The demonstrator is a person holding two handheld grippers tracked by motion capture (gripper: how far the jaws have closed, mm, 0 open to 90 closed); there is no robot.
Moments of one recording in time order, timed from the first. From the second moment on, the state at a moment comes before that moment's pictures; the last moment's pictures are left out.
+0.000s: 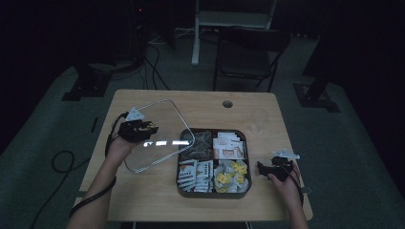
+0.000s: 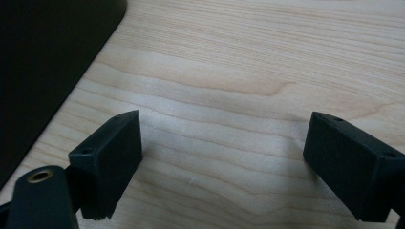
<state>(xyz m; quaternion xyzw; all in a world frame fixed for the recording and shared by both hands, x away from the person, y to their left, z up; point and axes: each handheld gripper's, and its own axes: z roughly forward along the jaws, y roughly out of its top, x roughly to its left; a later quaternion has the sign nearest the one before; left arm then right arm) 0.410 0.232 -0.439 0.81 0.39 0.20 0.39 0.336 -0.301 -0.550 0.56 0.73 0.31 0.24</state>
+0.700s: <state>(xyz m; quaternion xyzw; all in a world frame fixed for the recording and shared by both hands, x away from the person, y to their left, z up) 0.421 0.275 -0.487 0.77 0.48 0.23 0.36 0.336 -0.301 -0.550 0.56 0.73 0.31 0.24</state>
